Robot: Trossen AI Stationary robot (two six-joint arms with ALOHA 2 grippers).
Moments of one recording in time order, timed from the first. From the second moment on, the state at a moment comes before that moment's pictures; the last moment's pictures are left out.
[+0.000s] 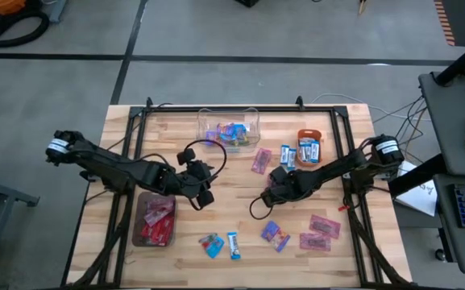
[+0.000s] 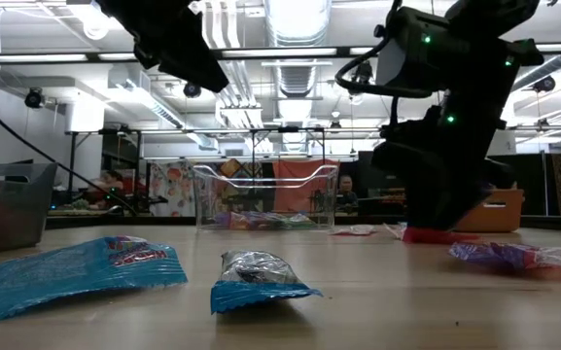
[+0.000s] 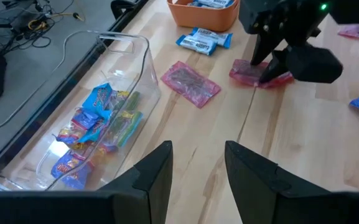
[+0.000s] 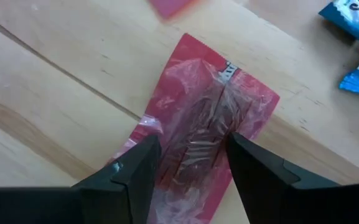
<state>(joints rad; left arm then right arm) -0.28 1.36 0.97 -0.39 -0.66 -0.36 0.20 1.78 0.86 -0.53 0.35 1.17</state>
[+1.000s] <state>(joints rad) -0.30 1.61 0.81 0.44 -0.41 -0.22 0.24 1.50 0.85 0.08 0.33 0.21</state>
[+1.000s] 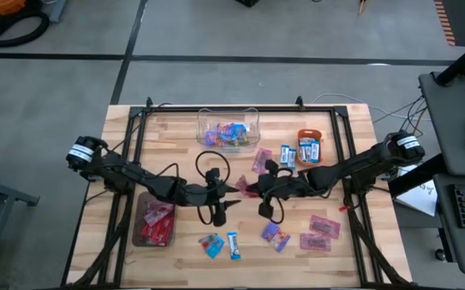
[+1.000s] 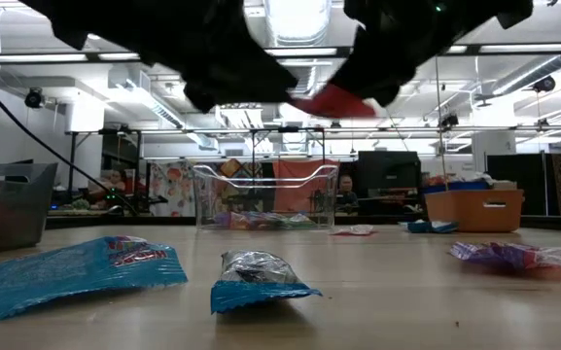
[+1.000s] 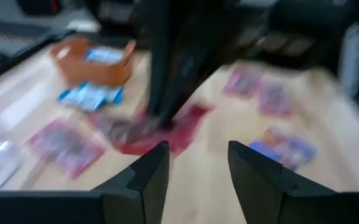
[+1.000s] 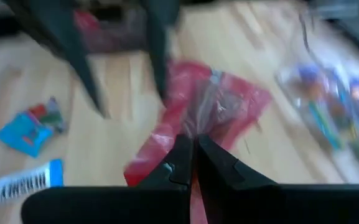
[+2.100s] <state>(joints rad) -0.29 1.49 0.77 0.22 -0.51 -0.27 0.20 1.58 0.79 0.16 0.36 0.18</state>
